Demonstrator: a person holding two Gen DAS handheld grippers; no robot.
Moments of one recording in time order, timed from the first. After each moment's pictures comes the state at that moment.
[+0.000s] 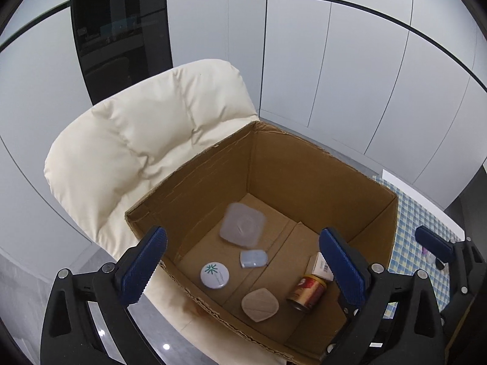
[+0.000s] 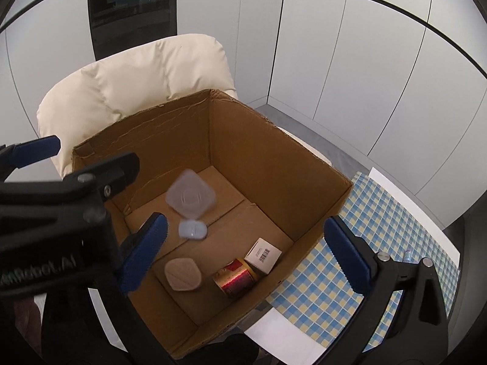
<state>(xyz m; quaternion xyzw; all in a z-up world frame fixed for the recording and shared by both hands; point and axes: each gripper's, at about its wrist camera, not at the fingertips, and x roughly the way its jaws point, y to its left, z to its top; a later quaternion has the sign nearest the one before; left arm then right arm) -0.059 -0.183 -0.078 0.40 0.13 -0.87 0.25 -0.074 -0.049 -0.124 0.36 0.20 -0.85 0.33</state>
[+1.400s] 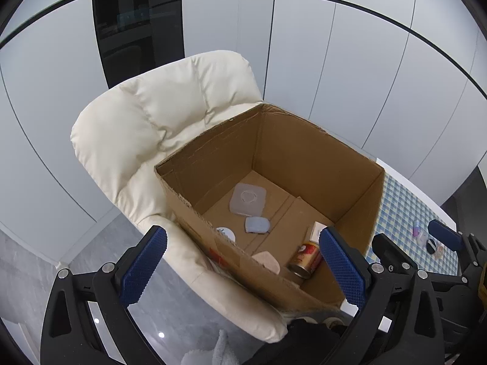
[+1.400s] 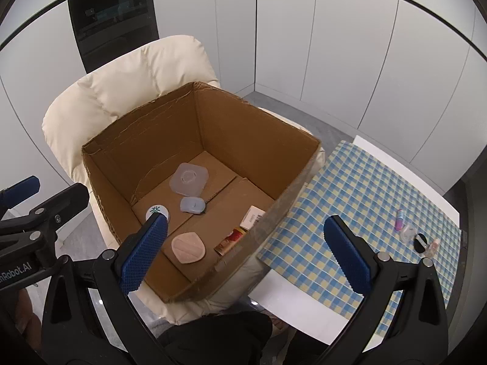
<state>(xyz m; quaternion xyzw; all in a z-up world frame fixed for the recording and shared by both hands) 0.013 -0.162 -0.062 0.40 0.14 -0.87 0.25 -0.049 0.008 -0.107 0.41 0.14 -0.85 0.30</state>
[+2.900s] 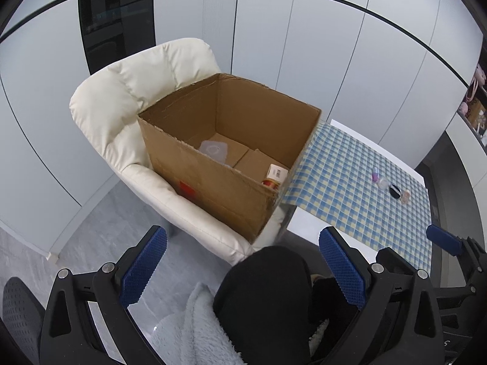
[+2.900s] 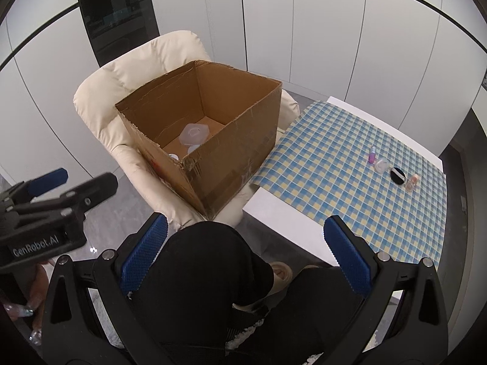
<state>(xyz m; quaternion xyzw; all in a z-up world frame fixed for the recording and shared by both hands) 0.113 -0.060 -0.060 0.42 0.14 -0.88 0.18 0.072 0.141 -0.089 0.43 0.12 -0.85 0.29</state>
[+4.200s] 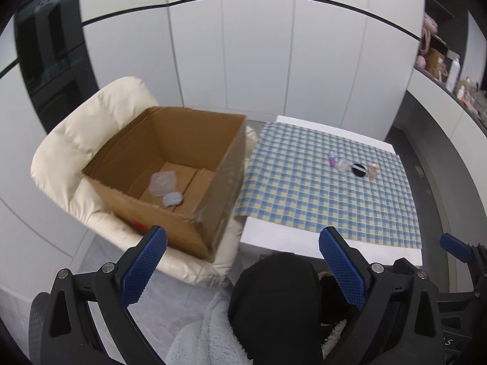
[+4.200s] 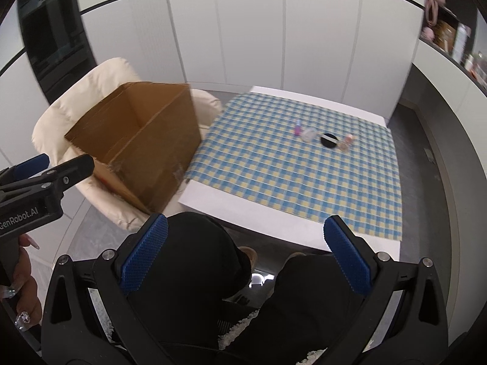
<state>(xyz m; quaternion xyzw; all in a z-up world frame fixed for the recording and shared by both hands) 0.062 0.036 -0.035 0.42 0.04 -0.90 0.08 0.068 0.265 -0.085 0.44 0.04 -0.88 0.15</state>
